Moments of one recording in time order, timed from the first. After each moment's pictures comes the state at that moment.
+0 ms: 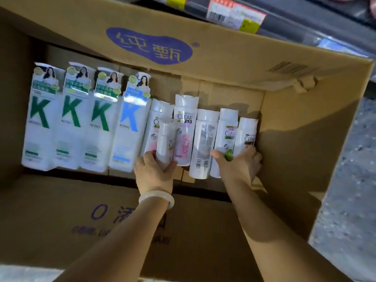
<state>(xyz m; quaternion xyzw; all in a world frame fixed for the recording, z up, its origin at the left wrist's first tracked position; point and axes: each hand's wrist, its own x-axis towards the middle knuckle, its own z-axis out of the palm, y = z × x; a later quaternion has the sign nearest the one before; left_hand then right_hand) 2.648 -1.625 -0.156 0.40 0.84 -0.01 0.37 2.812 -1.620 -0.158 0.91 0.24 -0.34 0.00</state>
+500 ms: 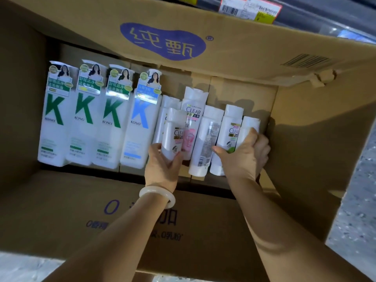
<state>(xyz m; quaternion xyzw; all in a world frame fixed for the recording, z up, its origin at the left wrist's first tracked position) 2.631 -1.624 -0.155 0.37 0.80 0.08 0.47 2.797 -1.613 -0.167 0.89 0.37 -0.27 0.03</state>
